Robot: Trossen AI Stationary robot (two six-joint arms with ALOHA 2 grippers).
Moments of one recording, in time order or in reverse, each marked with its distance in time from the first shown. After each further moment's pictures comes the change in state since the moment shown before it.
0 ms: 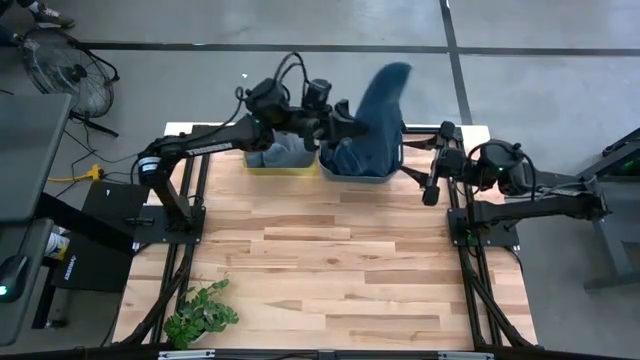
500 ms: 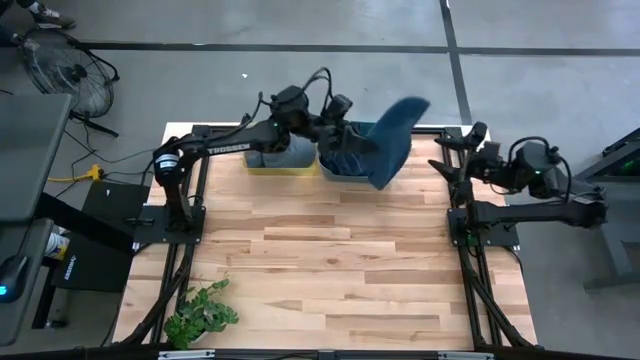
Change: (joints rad) left arm 0.027 0.112 -0.009 0.050 0.194 -0.201; right arm 0.001 -0.241 0.000 -0.218 0.088 0.186
